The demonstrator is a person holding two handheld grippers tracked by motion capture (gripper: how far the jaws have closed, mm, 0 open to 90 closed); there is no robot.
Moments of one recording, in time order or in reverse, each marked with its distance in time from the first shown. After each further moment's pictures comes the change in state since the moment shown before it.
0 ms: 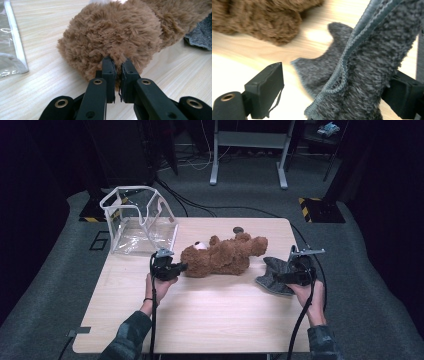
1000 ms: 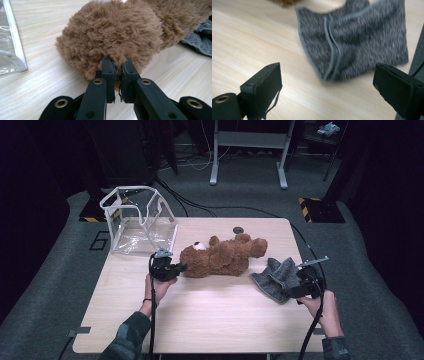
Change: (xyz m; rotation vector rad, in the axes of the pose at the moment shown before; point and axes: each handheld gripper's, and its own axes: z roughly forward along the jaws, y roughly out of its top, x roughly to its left) left arm 0.002 -0.003 0.000 -0.002 -0.008 -0.011; right arm 0.004 -0.022 -0.028 0.196 0.009 -0.065
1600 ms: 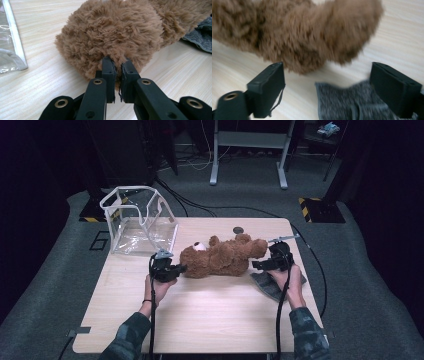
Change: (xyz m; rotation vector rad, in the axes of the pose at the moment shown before) left arm -0.001 -0.002 -0.001 0.012 0.003 0.014; right arm 0.027 0.087 0.054 -0.179 0.076 -0.005
